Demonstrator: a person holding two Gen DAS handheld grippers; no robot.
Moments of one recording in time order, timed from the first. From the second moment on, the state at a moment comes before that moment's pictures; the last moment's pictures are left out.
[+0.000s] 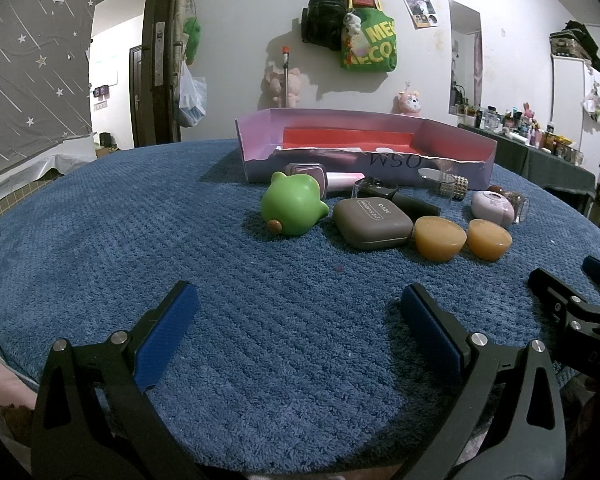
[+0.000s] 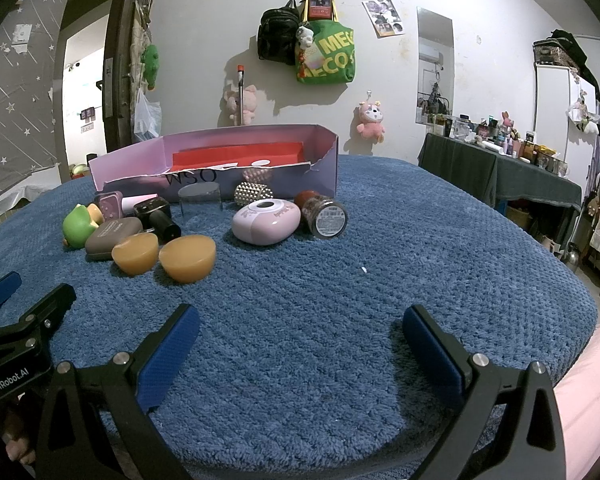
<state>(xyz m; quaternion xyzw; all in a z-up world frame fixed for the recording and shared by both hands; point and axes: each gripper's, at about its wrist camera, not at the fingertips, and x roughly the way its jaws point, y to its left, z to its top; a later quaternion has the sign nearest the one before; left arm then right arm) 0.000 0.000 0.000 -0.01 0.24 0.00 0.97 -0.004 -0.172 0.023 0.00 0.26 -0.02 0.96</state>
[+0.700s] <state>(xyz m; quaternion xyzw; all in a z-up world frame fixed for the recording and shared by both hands) 0.003 0.004 0.004 -0.01 0.24 0.00 0.97 -0.001 -0.179 0.025 0.02 0.27 -0.02 0.96</state>
